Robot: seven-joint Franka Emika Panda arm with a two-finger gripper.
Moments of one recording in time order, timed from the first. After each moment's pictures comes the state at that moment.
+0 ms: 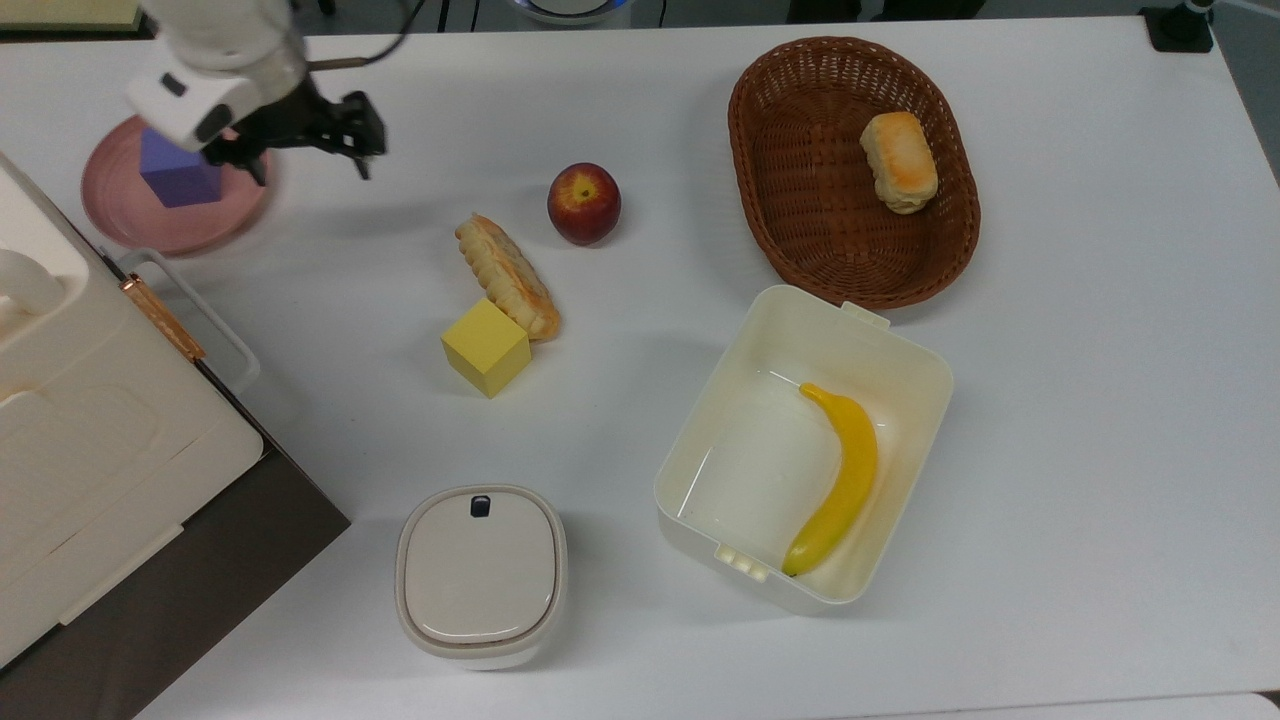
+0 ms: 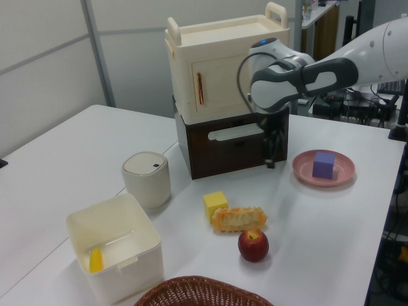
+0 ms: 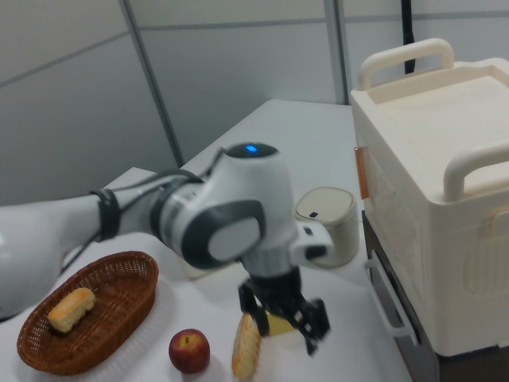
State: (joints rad) arm -0.53 0.19 0.24 -1.79 -0.13 1.89 -0.35
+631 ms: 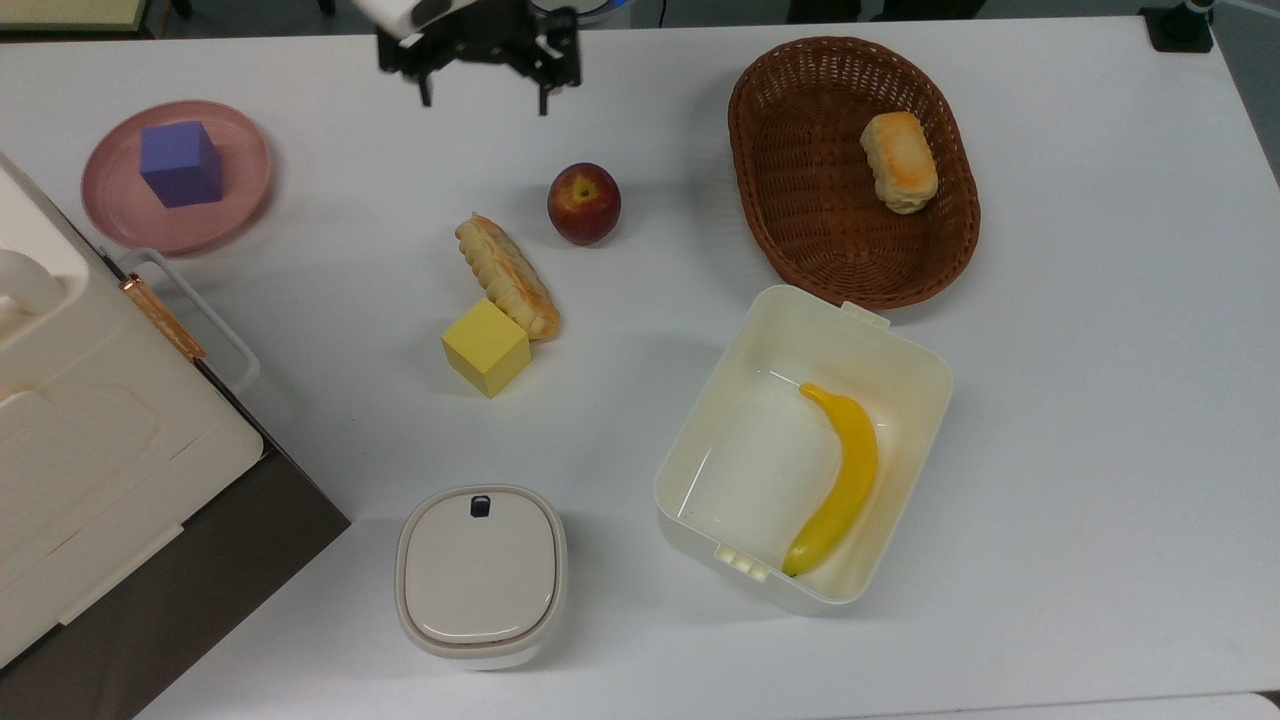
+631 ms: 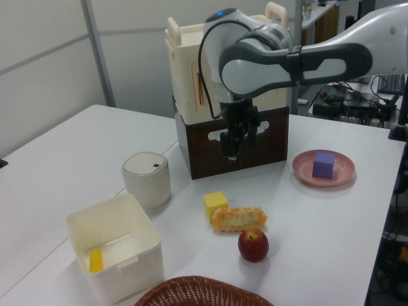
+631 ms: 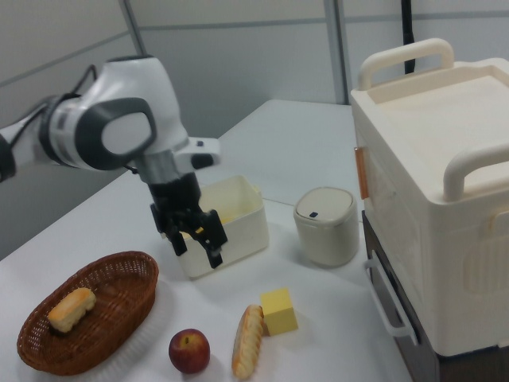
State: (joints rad) arm -0.33 0.06 0.35 -1.67 -0.13 1.65 0.03
